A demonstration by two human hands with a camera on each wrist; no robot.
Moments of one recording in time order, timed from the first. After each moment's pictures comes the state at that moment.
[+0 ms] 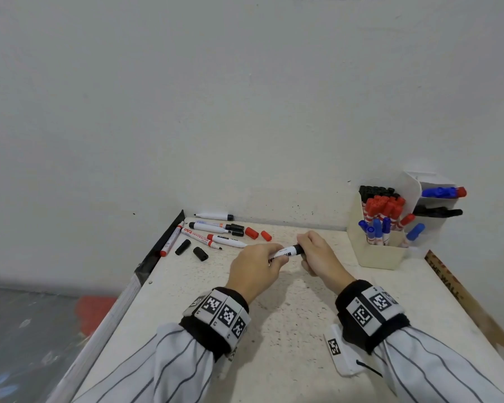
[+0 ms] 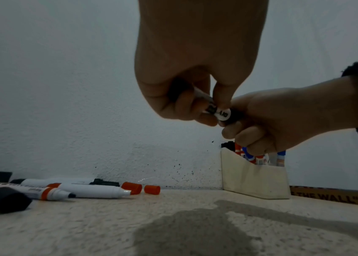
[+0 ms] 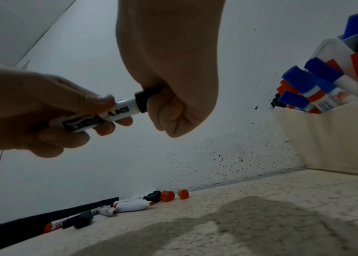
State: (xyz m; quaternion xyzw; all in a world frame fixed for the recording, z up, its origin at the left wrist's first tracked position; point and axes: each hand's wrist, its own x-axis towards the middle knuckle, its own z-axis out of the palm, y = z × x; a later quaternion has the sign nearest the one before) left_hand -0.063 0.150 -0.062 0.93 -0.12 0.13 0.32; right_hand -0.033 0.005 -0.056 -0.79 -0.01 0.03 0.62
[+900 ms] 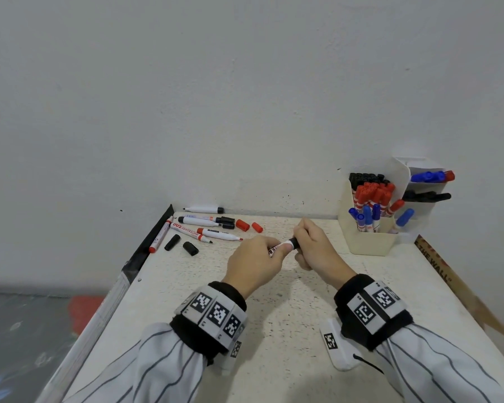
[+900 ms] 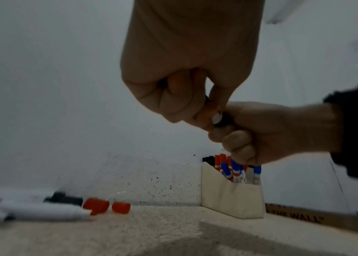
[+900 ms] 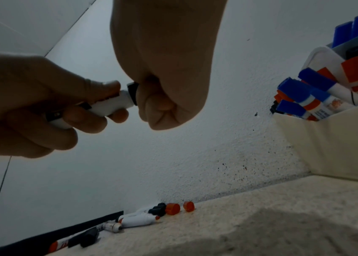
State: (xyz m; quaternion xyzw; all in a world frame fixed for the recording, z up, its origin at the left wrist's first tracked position) left_hand -0.075 0.133 -0.042 0.93 -0.08 0.03 0.36; right_hand -0.044 -0.005 -0.052 -0.79 -0.05 0.00 0.60
